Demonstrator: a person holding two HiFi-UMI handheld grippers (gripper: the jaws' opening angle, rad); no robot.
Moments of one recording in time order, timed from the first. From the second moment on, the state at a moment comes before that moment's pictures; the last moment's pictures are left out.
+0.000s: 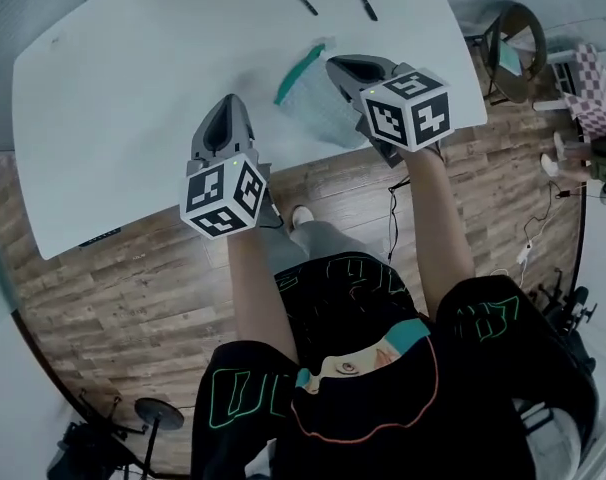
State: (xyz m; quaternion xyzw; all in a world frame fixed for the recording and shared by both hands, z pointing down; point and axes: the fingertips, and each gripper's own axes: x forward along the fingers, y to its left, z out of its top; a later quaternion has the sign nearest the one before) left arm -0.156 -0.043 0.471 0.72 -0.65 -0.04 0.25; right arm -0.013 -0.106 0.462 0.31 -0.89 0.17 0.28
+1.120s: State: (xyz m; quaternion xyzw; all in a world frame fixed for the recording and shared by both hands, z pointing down) left arm -0.176 -0.059 0.494 0.71 -0.65 -0.05 0.28; right arm -0.033 -0.097 0.577 0.23 -0.82 0.19 0.48
